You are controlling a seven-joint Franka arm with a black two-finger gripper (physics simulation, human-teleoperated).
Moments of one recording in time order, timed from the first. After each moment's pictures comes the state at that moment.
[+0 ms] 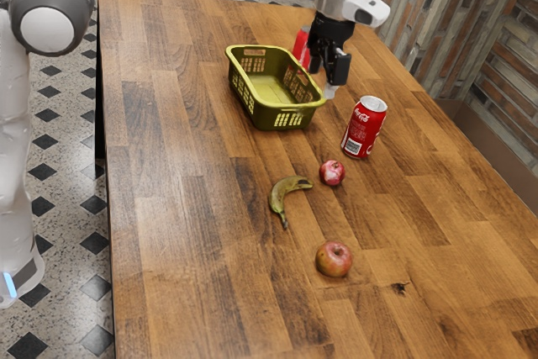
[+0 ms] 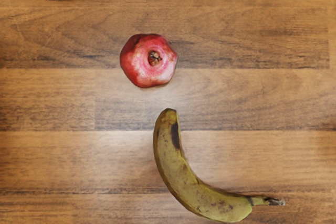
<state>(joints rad) -0.03 0.06 0.03 -1.41 -0.01 1.55 -0.01</state>
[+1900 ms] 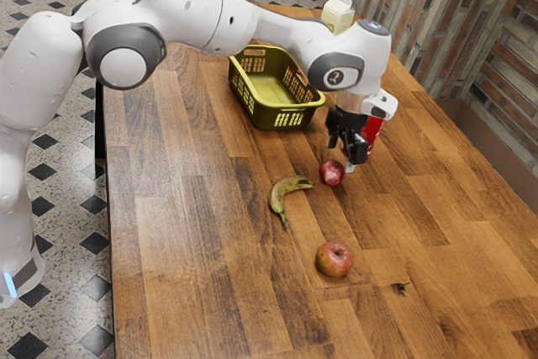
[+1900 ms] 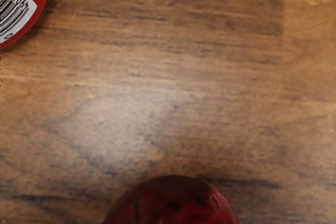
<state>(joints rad) 0.01 0.43 0.02 -1.43 -0.03 1.97 -0.05</state>
